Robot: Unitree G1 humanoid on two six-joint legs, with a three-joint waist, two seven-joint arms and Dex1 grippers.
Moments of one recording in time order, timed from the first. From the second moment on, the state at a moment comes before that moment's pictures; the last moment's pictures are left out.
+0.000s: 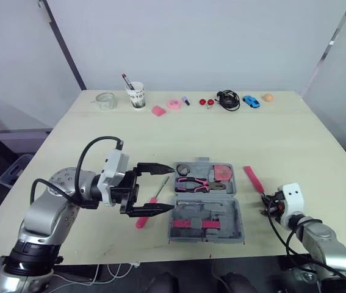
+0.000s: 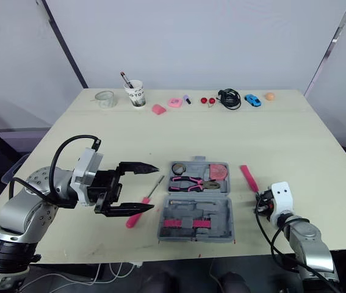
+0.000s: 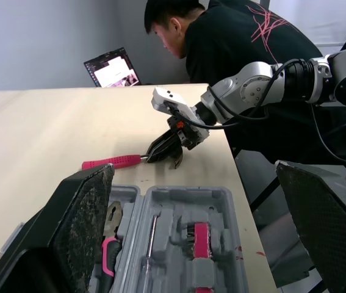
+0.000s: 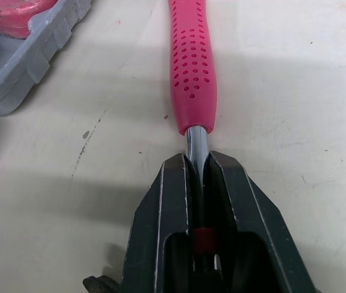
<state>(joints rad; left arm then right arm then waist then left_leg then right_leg) -0.26 0.78 0.07 -0.26 -0.66 0.30 -1.35 -0.03 -0.33 -0.13 -0.02 0.17 0.45 0.44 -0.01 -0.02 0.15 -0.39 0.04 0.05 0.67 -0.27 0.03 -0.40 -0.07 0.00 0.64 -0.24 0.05</state>
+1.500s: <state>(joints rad) -0.22 0.99 0.06 0.02 -0.67 0.07 -1.56 -0.51 -0.75 0.58 -0.36 0.06 0.67 0.99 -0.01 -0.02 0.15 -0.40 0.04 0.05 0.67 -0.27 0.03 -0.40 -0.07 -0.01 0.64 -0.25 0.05</state>
